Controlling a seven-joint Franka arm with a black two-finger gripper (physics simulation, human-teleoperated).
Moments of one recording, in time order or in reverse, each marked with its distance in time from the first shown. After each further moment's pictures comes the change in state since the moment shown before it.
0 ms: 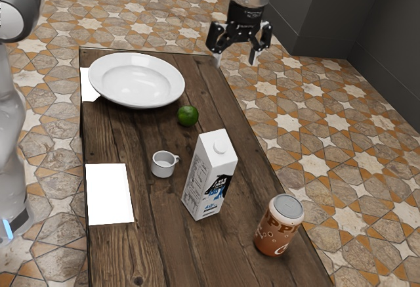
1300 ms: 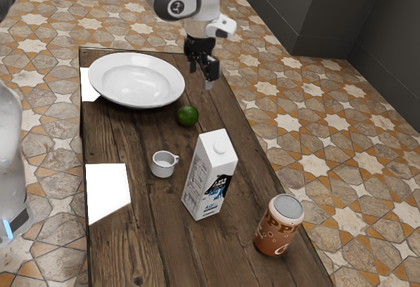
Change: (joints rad) arm 0.133 -0.218 0.139 -0.673 0.060 0.570 1.763
